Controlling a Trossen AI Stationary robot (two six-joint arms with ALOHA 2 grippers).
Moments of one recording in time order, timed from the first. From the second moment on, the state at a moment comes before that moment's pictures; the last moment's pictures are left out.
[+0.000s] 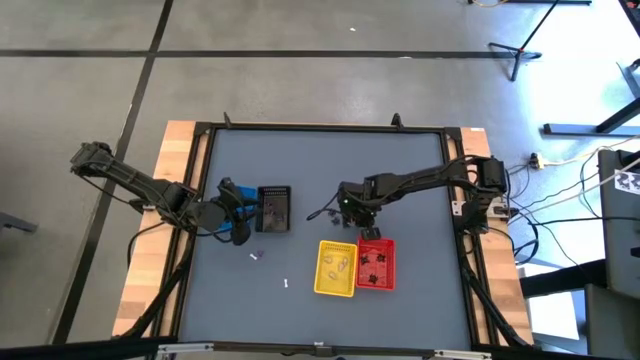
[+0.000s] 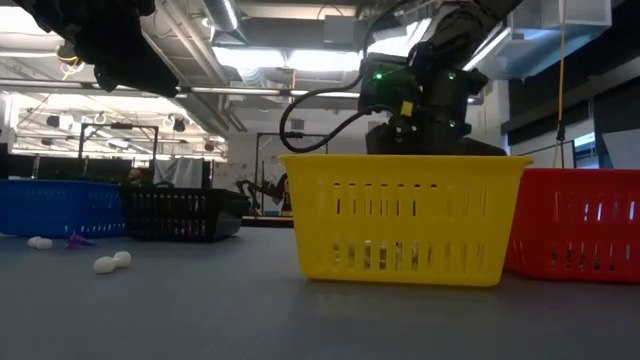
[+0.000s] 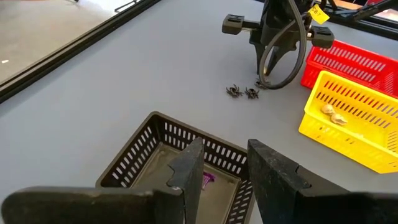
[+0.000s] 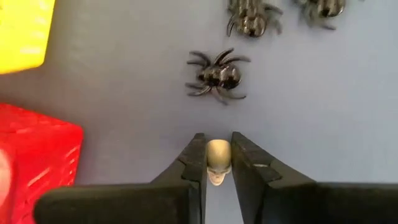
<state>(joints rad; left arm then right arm) -0.39 0.83 0.59 -0.48 -0.67 -0.62 -0.07 1.84 1.10 -0.61 -0.16 -0.30</state>
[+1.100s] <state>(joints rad) -0.39 0.83 0.59 -0.48 -0.67 -0.62 0.11 1.83 1.43 -0.76 -0.18 -0.27</state>
